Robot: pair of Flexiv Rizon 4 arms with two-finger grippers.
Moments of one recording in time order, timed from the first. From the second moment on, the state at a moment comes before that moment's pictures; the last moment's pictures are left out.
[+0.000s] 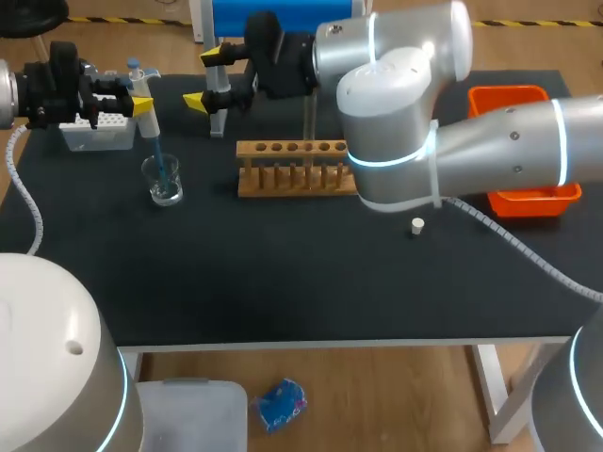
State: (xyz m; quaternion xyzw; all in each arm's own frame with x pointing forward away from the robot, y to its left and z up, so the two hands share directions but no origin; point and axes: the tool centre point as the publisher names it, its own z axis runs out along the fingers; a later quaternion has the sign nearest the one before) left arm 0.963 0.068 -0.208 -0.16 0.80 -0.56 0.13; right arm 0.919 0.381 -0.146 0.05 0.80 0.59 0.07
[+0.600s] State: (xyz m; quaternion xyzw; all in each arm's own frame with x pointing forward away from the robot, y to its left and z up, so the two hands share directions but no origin) left arm 0.963 0.068 -0.208 -0.16 0.80 -0.56 0.13; right arm 0.937 0.423 -0.122 0.02 0.80 0.60 0.04
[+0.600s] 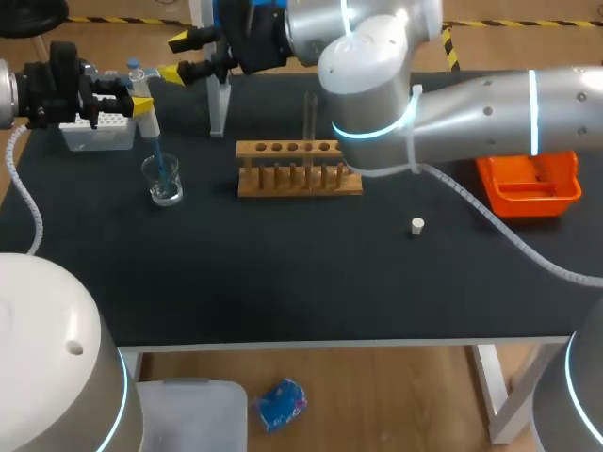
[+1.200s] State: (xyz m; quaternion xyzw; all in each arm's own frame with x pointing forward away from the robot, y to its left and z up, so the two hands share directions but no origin) left arm 0.963 0.068 -0.208 -0.16 0.80 -0.56 0.13; right arm 0.944 0.453 -0.120 0.00 0.81 0.58 0.00
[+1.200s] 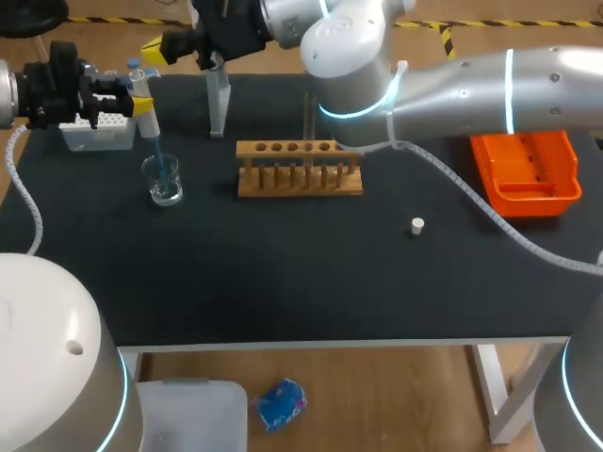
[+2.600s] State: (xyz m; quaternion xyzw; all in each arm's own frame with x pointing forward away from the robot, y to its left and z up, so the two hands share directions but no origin) left arm 0.963 0.068 -0.209 -0.16 0.80 -0.56 0.13; right arm 0.956 0.477 -0.133 0.00 0.82 0.57 -0.02
